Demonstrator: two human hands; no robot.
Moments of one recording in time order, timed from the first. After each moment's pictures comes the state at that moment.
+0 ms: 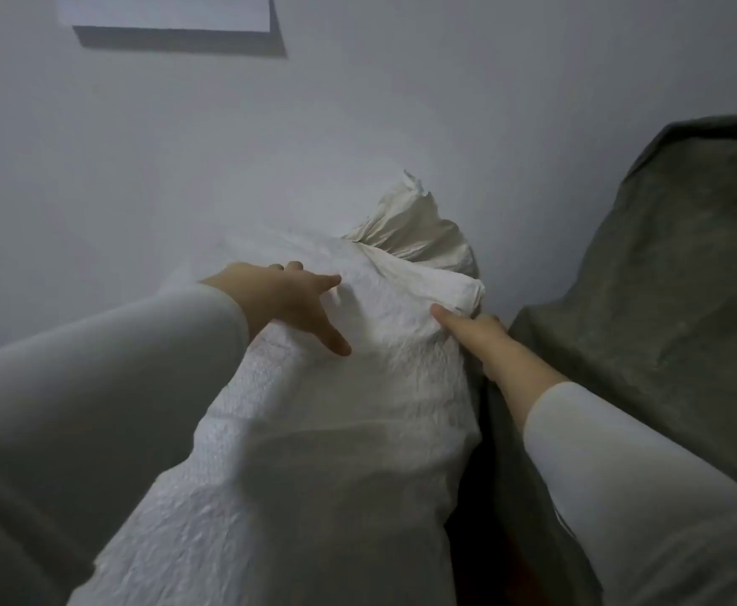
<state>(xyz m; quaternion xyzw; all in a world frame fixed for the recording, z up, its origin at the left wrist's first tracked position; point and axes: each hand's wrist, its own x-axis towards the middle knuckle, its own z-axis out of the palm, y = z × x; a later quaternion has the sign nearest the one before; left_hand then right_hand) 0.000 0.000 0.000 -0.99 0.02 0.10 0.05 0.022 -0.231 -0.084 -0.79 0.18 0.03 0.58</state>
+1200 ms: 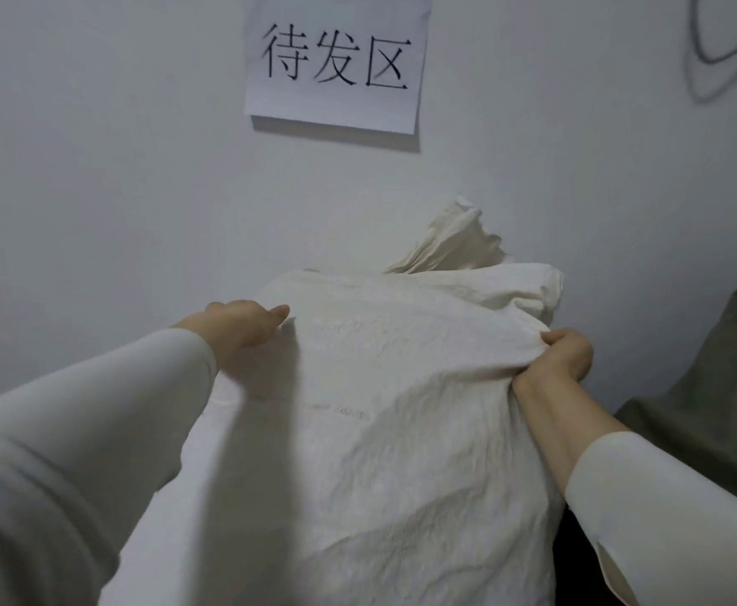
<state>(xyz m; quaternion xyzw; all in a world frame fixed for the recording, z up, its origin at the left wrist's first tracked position) 0.008 0.226 0.012 -0.96 -0.25 0.00 -0.13 -0.001 -0.095 0.003 -0.36 0.25 -0.24 0.86</state>
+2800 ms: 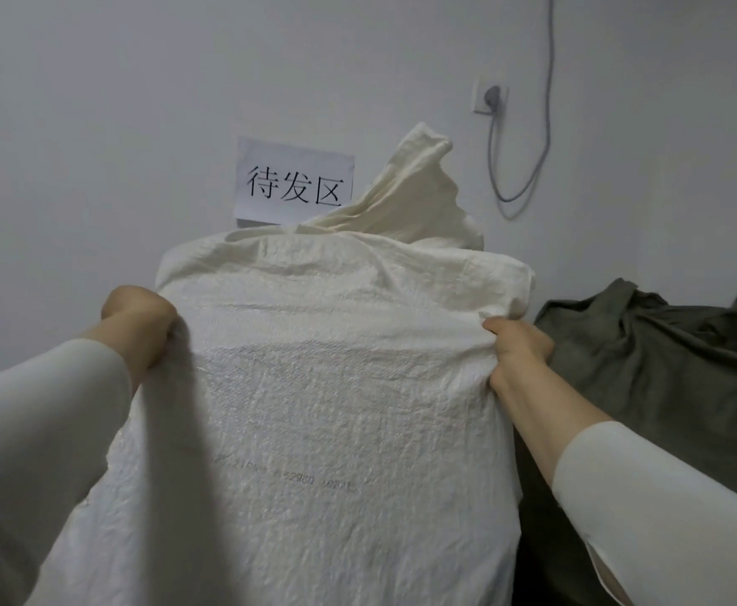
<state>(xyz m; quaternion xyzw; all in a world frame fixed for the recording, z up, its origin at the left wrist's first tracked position) -0.256 0.244 0.114 -0.84 -0.25 -0.24 -0.41 -0.302 -0.097 0.107 -0.52 0.18 -0.31 0.77</state>
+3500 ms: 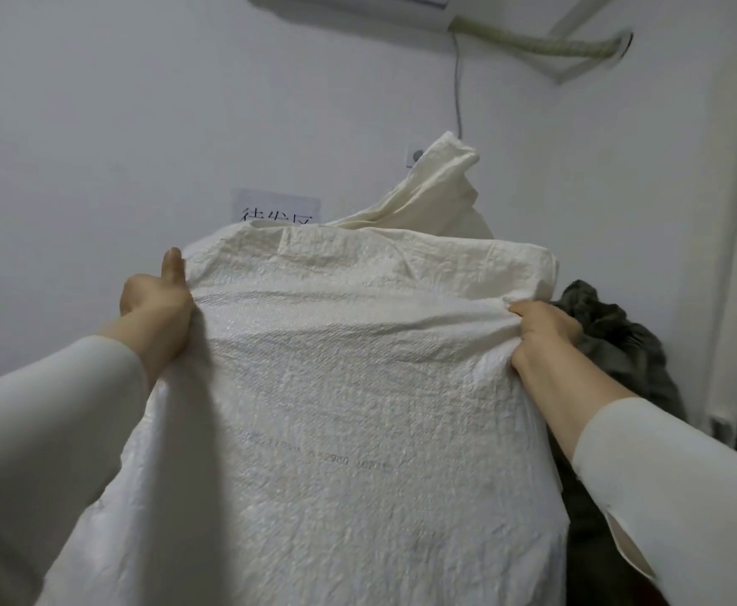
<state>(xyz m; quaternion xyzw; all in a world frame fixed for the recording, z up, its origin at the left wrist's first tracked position) -0.571 0.174 0.150 -0.70 -0.21 -0.36 -0.59 -0.619 -0.167 0.152 -0.50 0.20 -0.37 0.76</state>
